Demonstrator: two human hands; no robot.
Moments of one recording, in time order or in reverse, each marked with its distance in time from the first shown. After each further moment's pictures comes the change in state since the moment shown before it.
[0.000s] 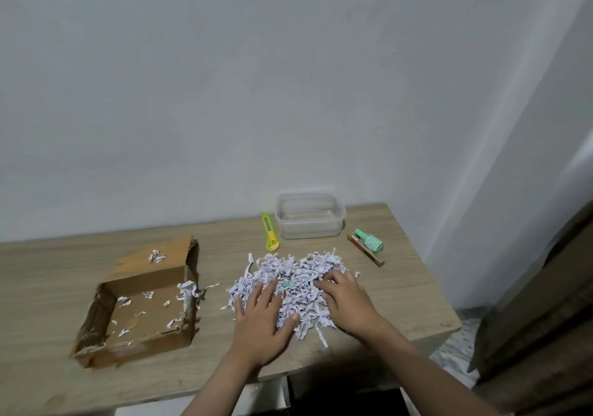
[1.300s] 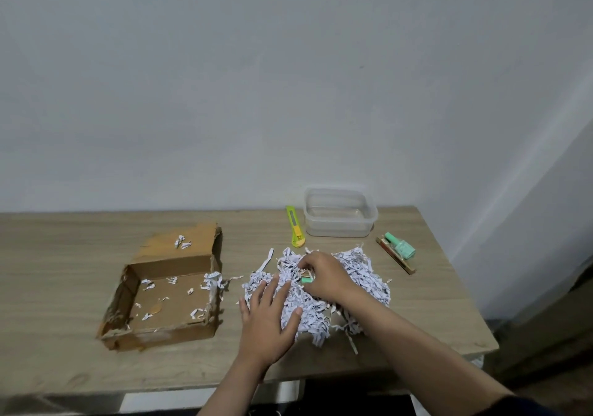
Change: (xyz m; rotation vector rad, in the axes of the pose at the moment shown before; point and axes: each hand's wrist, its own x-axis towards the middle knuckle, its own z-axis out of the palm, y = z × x) left_hand -0.003 -0.036 0.010 -0.175 0.127 -0.129; right_hand 0.082 -0.073 0.008 0.136 -0.158 0.004
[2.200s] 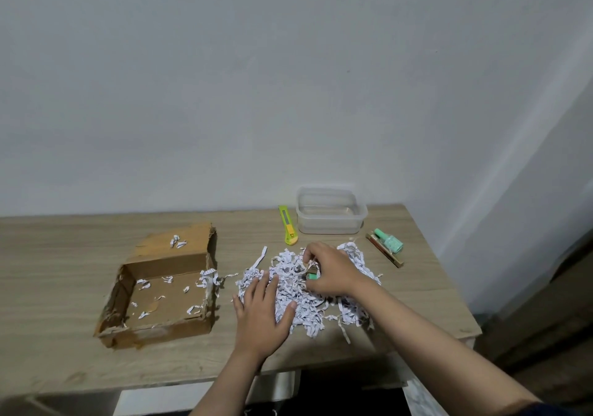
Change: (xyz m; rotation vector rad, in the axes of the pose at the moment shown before) left_hand -0.001 0.000 0.000 0.009 0.058 0.005; right_hand -0.026 -0.001 -0.031 -0.004 0.019 -0.065
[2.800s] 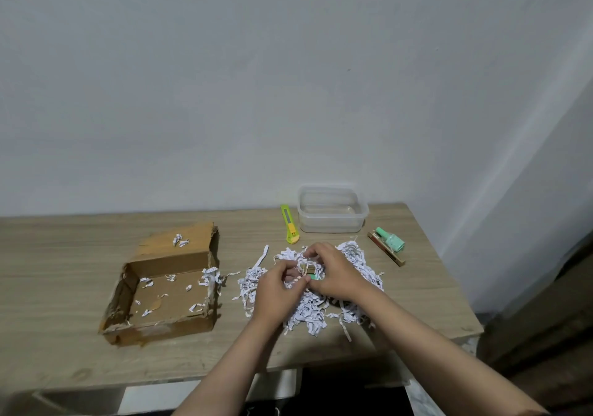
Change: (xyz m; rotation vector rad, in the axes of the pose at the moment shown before) left_hand 0.032 0.046 -0.027 -0.612 0.045 -0.085; right_hand -0.006 0.009 0.012 0.203 0.055 -0.042
